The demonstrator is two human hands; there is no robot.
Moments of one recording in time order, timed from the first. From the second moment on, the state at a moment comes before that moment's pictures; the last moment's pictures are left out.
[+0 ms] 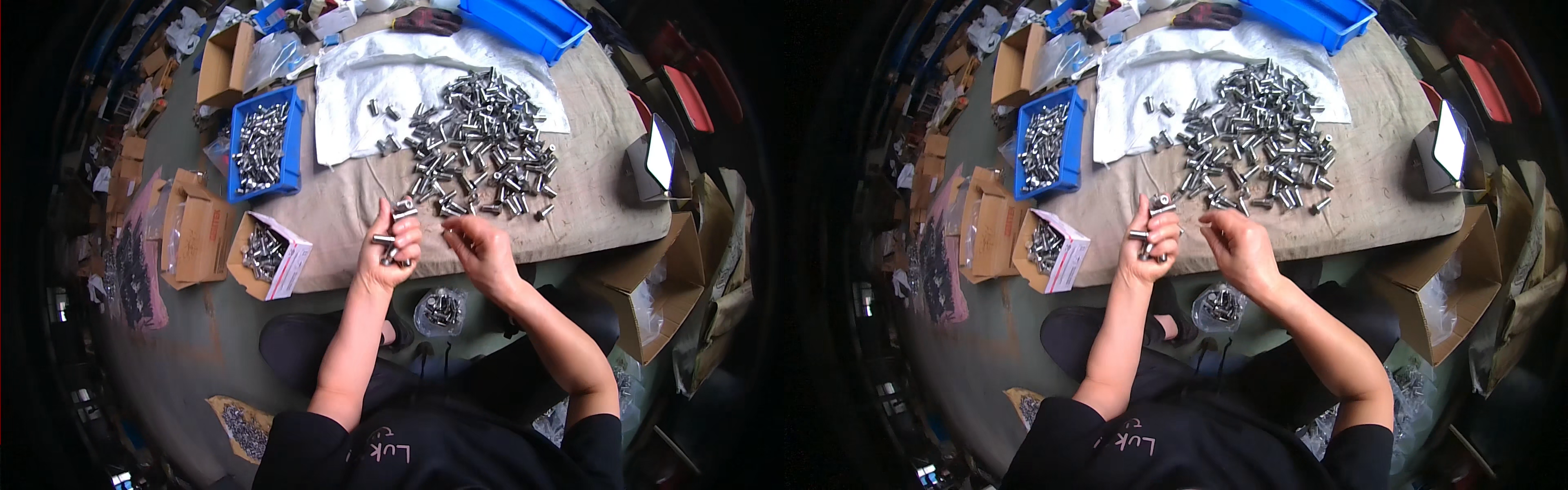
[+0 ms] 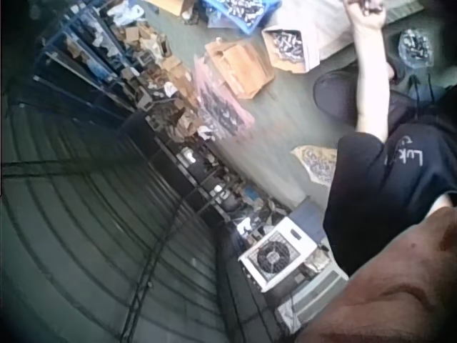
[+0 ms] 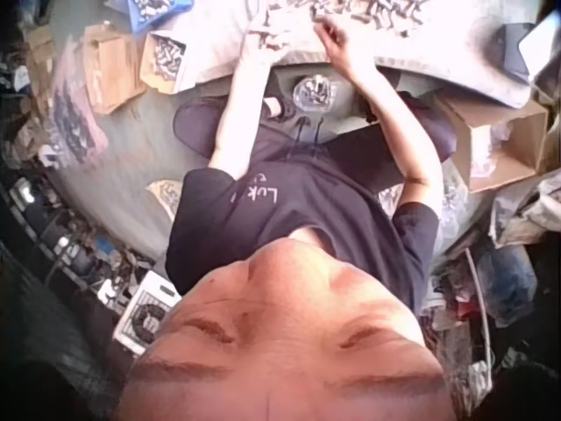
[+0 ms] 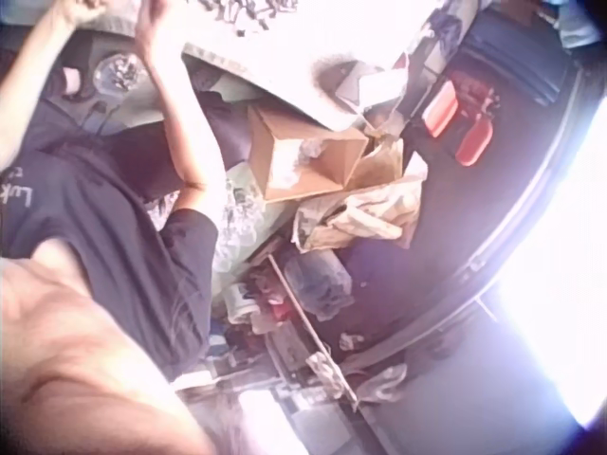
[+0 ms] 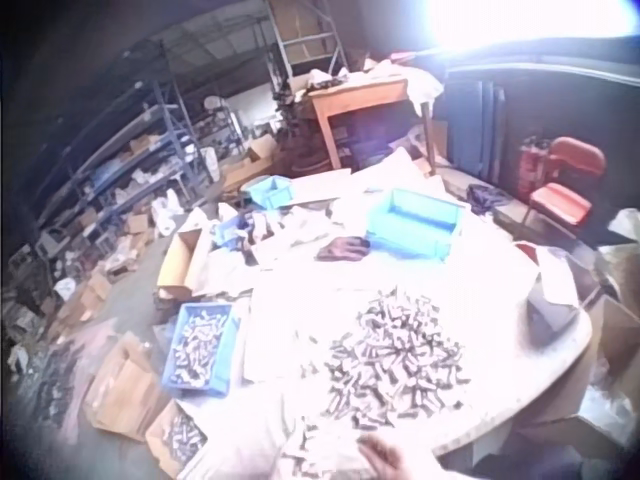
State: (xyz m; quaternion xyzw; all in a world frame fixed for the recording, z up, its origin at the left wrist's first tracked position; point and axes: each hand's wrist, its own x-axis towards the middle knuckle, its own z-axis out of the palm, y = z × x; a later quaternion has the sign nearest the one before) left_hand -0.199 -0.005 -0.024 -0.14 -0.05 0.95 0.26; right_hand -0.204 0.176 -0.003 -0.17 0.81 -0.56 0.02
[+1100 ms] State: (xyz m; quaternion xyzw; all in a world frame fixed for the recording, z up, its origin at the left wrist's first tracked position) left_hand -0.058 0.018 -0.005 -0.14 0.18 0.97 0.11; right_hand -0.126 0.155 -0.002 -0.09 0.52 -0.78 0.33
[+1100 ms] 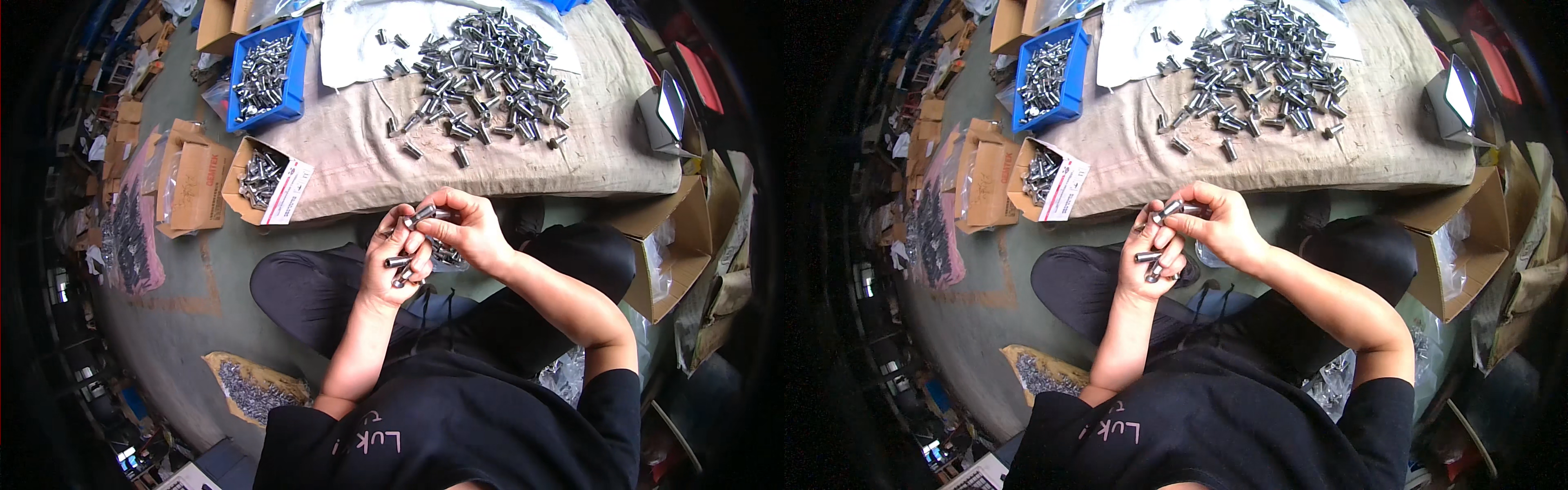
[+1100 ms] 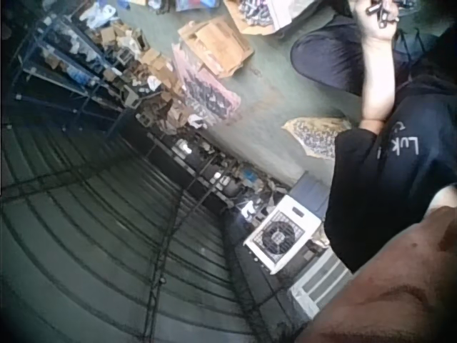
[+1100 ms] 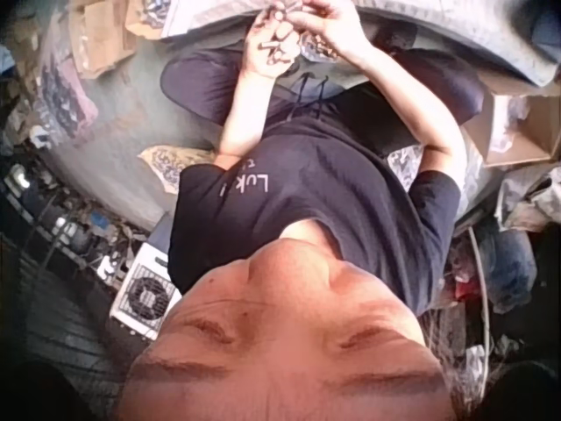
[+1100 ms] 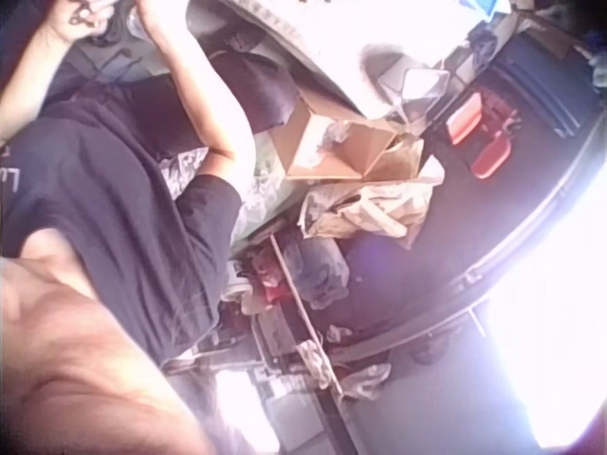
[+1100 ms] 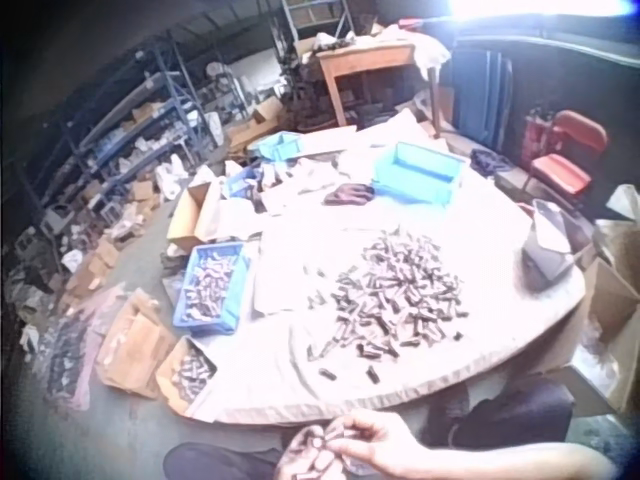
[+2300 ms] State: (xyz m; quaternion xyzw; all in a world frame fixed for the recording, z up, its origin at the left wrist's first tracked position) left_hand -0.060 0.038 -0.007 -0.35 0.46 0.81 0.03; right_hand -0.133 0.156 0.002 -0.41 0.71 -0.54 0.19
